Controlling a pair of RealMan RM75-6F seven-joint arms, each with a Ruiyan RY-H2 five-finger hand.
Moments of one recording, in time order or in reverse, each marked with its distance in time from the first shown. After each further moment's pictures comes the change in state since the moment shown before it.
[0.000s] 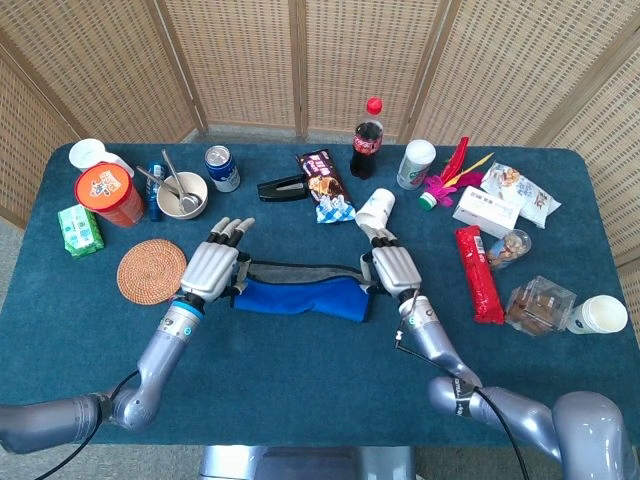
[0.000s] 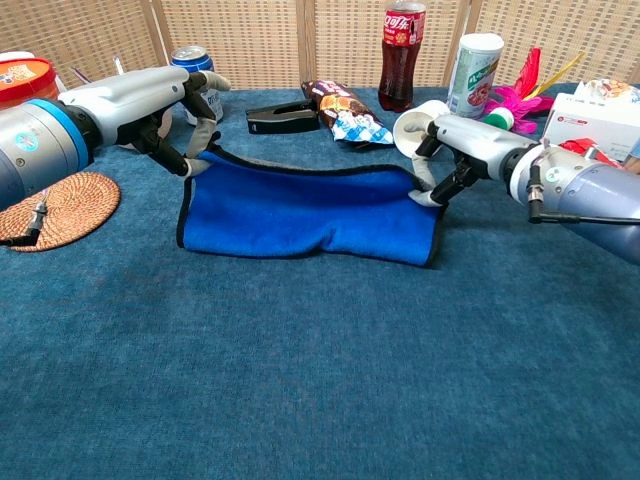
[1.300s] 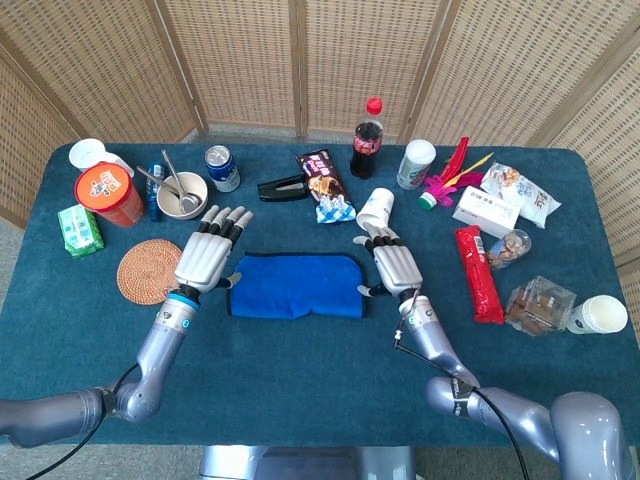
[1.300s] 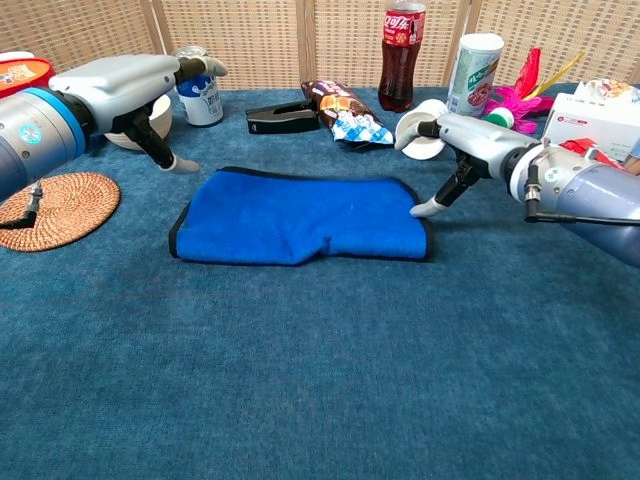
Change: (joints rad) left arm -0.022 -0.021 0.000 0.067 -0.013 0.051 0.089; right arm -0.001 -0.010 0.005 -0.001 0.028 0.019 -0.052
